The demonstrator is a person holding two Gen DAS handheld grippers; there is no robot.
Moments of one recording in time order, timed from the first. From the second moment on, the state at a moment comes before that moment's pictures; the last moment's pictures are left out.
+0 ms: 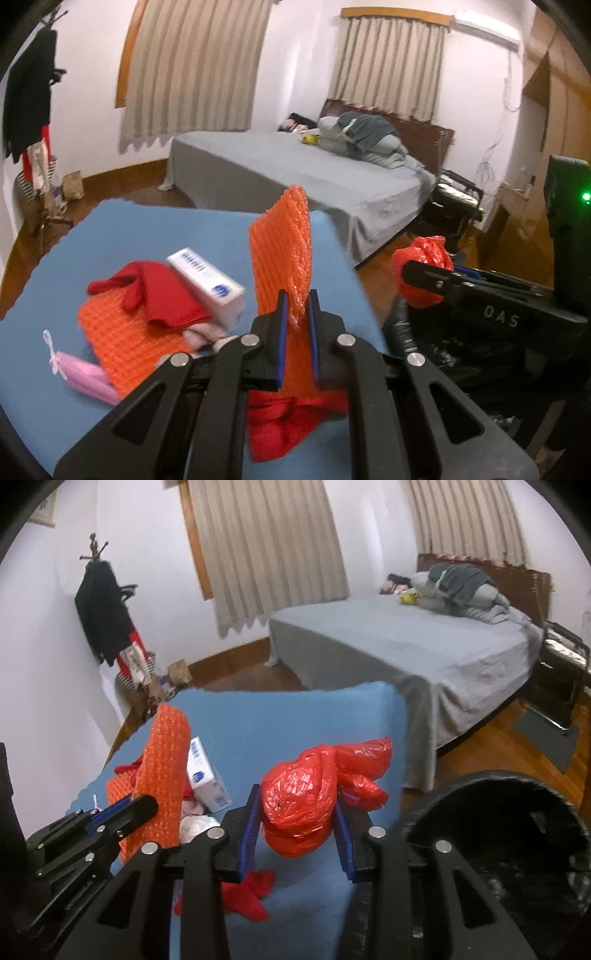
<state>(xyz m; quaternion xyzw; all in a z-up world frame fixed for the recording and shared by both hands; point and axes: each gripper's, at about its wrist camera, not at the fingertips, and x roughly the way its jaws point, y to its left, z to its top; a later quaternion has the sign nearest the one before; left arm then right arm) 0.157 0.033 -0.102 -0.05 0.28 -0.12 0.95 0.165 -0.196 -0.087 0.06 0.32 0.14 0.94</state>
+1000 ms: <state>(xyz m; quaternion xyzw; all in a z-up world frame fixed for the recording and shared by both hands) 0.169 -0.133 -0.123 -0.04 0.31 -0.30 0.90 0.108 -0.371 -0.103 0.08 0.31 -0.08 0.94</state>
